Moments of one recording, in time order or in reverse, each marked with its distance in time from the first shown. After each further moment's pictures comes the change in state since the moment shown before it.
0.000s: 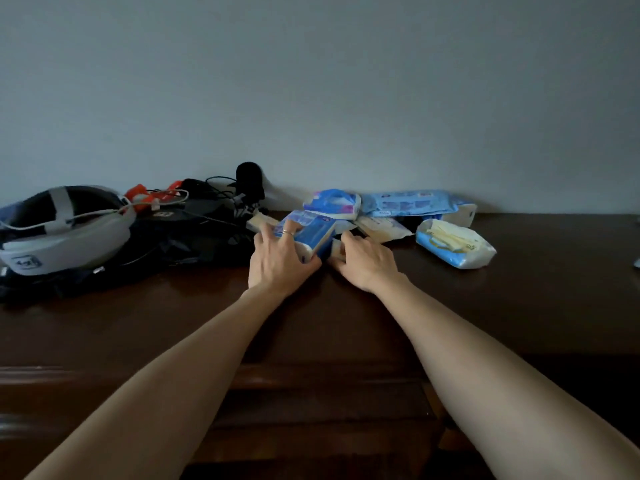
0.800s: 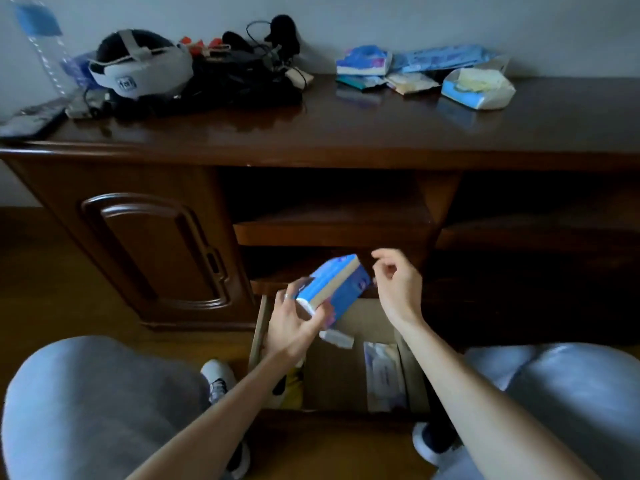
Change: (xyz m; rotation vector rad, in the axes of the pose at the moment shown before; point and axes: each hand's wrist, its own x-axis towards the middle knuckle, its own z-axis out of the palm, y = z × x) left_hand -0.440 -0.066 -0.027 -0.552 -0.308 -0.352; right_hand -0.379 -0.065 0.118 0.879 0.202 0.410
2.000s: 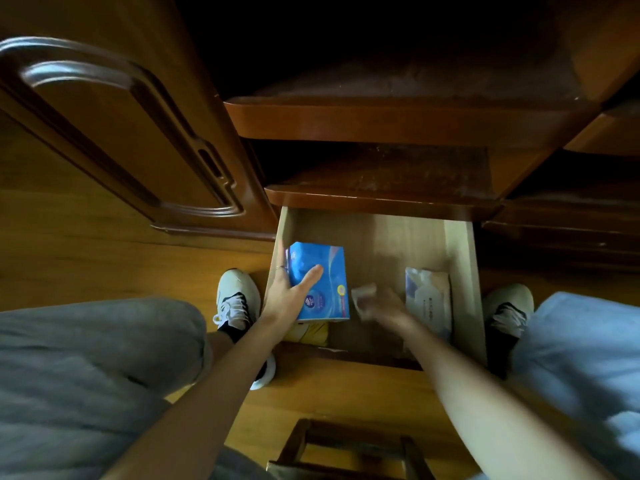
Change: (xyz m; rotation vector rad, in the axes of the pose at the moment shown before) left_hand 0.009 -0.146 0.024 -0.482 -0.087 -0.687; right_hand -0.093 0.174 0.135 -0.323 -0.903 0.562
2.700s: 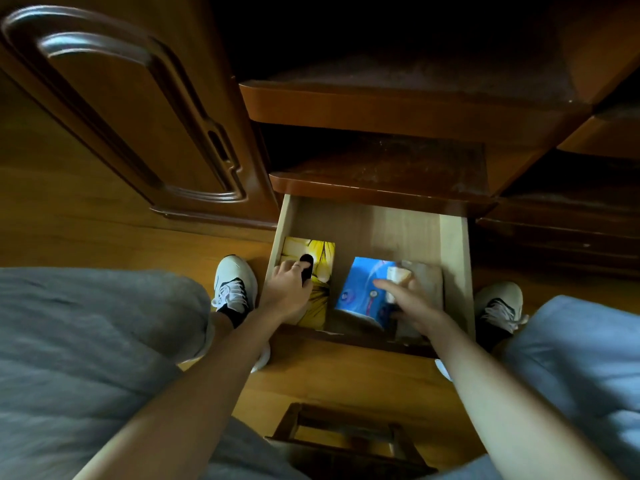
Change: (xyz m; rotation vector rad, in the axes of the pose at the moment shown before) left_hand 0.019 -0.037 -0.017 1.098 -0.009 0.214; right_hand -0.028 0.026 -0.025 0.665 0.038 0.163
